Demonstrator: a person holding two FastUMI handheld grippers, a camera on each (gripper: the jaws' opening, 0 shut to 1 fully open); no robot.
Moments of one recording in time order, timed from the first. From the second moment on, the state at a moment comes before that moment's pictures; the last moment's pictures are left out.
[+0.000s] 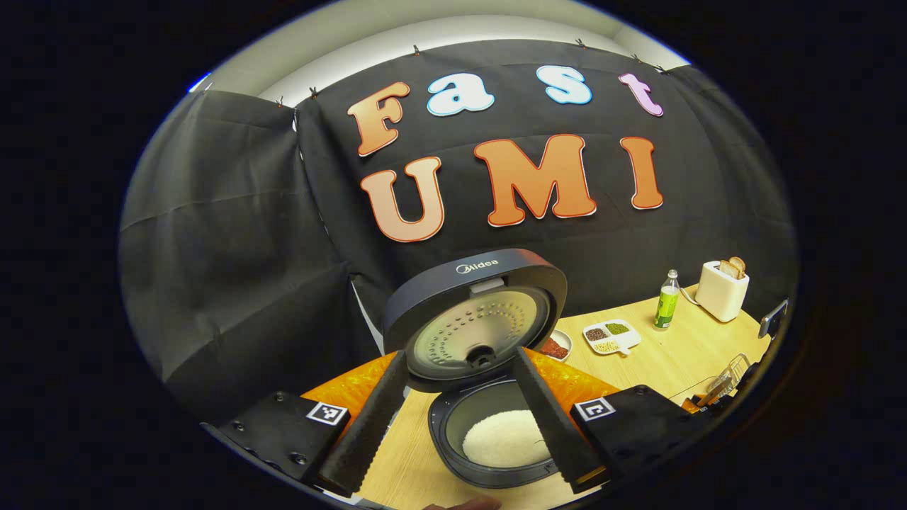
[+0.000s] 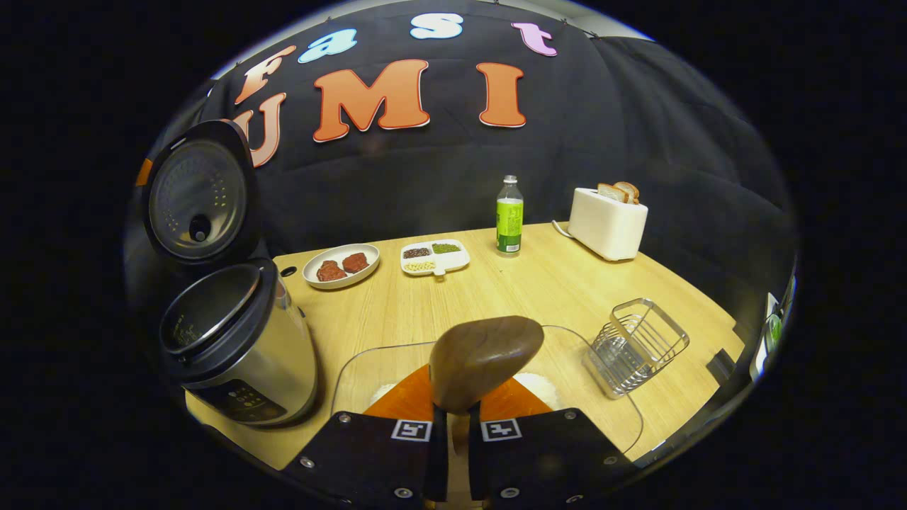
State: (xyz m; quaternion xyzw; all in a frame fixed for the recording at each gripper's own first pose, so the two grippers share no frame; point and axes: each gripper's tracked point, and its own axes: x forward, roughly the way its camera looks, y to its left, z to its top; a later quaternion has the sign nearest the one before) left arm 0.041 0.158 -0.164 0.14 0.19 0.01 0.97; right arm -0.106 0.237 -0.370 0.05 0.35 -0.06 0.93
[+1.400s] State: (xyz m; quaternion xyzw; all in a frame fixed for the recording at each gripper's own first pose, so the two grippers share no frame) left arm 0.048 0.191 -0.166 0.13 0.19 0.03 0.97; right arm -0.103 0.272 -0.384 0.28 0.47 0.00 0.84
